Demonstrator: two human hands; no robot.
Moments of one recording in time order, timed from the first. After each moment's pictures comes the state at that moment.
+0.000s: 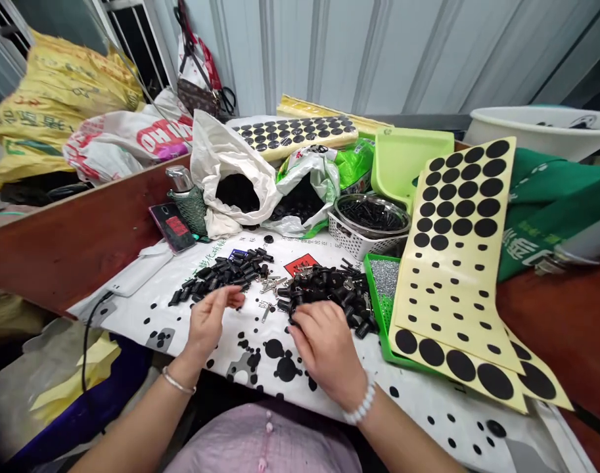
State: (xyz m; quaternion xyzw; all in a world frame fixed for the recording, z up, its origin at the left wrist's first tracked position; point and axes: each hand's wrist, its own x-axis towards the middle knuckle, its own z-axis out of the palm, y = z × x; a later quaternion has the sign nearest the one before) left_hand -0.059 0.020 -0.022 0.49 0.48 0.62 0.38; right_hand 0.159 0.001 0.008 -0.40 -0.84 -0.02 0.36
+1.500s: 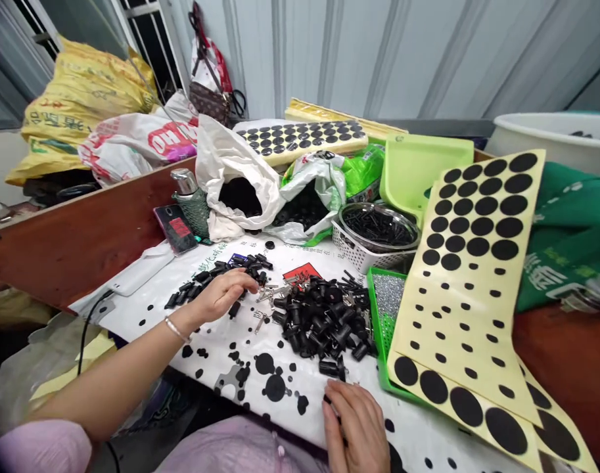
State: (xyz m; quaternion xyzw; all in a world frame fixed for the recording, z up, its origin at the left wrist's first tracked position) left_hand -0.072 0.080 0.024 0.75 0.42 0.39 0.33; right_hand 0.218 -0.062 -0.078 -0.45 -0.77 -0.02 0.46
